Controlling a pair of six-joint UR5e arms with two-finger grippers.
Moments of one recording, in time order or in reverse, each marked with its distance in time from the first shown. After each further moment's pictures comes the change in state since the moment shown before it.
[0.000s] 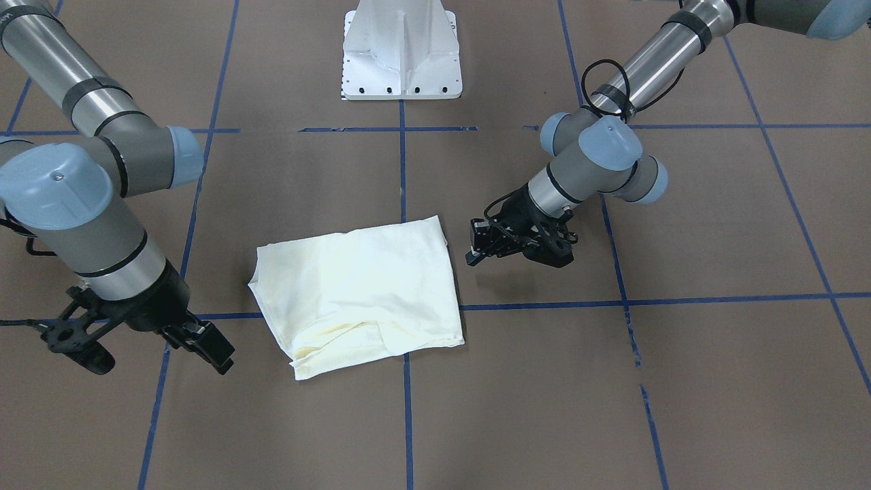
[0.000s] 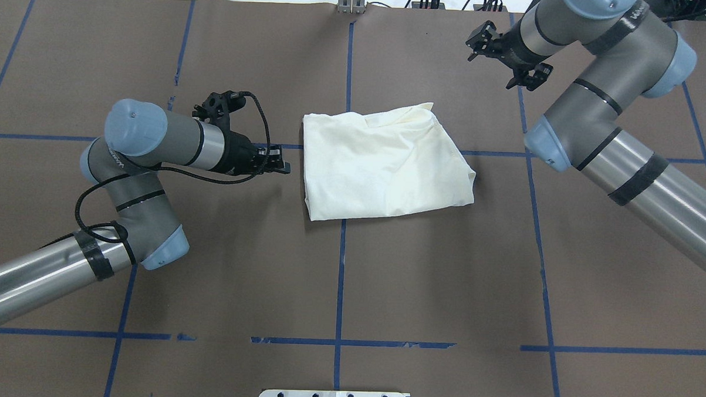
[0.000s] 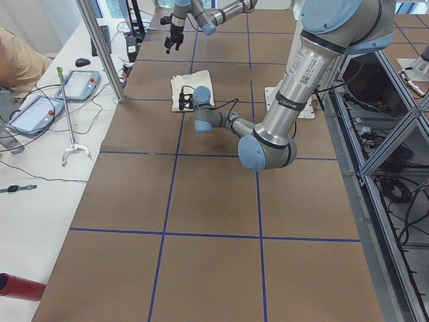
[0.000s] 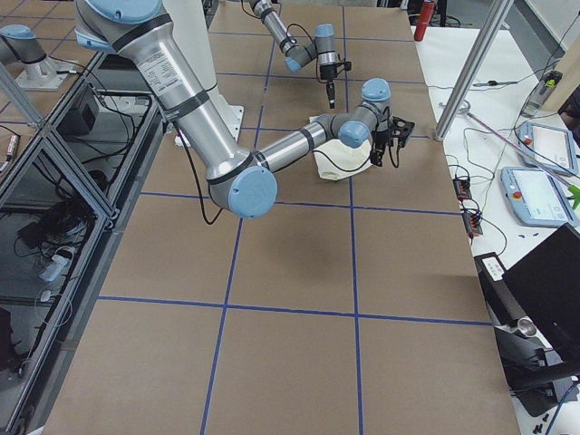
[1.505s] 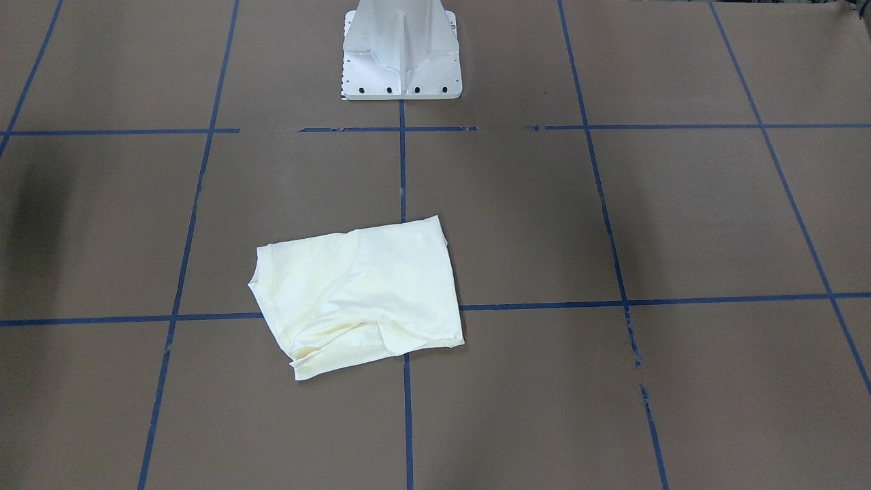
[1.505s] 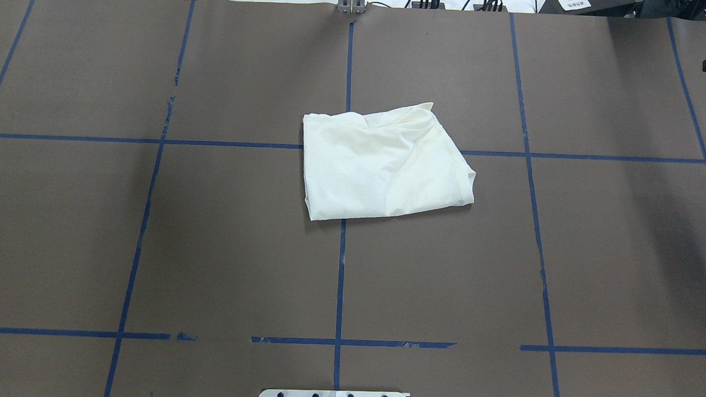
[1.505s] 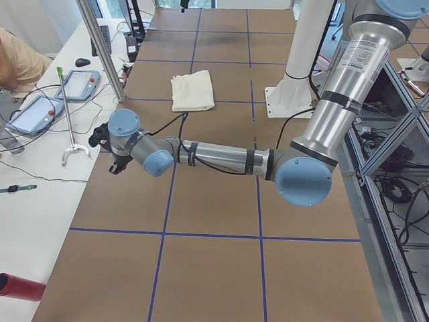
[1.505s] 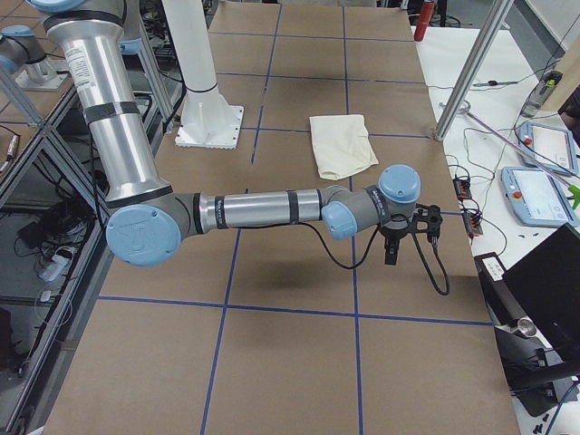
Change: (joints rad) left arm -0.793 0.147 0.015 0.583 -0.300 1.268; right arm 0.488 -0.323 -0.012 -0.100 0.367 -0.964
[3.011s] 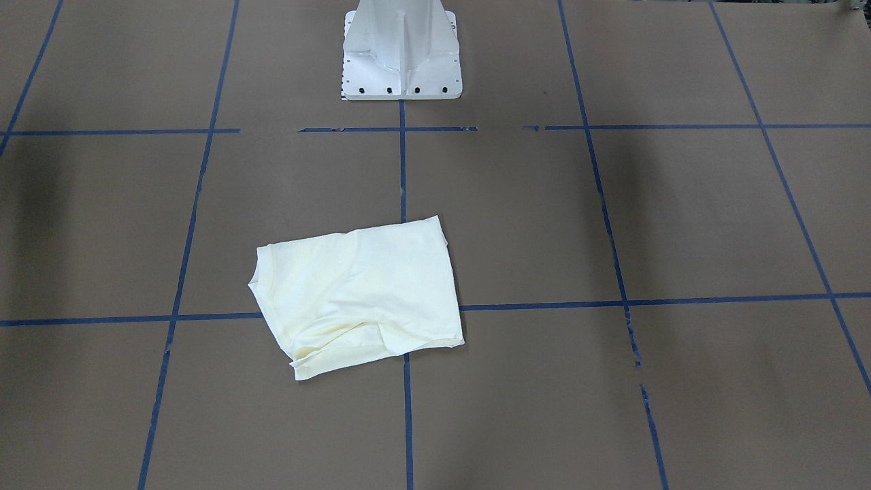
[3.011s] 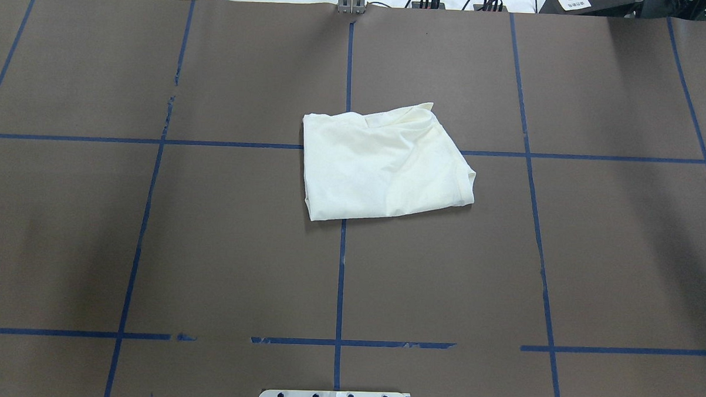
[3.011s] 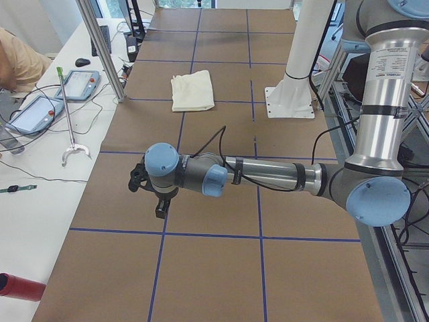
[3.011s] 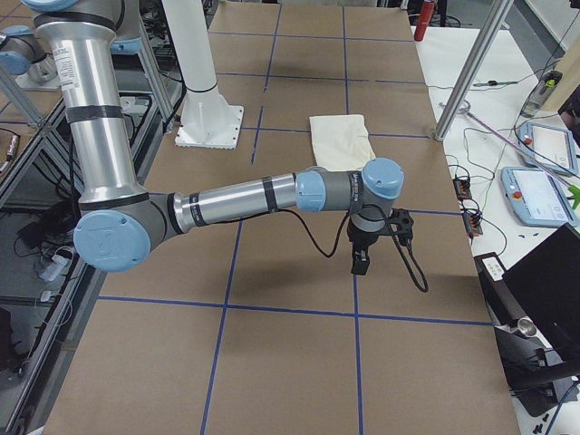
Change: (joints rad) left arm -0.083 0.376 -0.326 0.311 -0.194 0.129; right arm 0.013 -0.107 0.249 -0.497 -0.073 -0.408
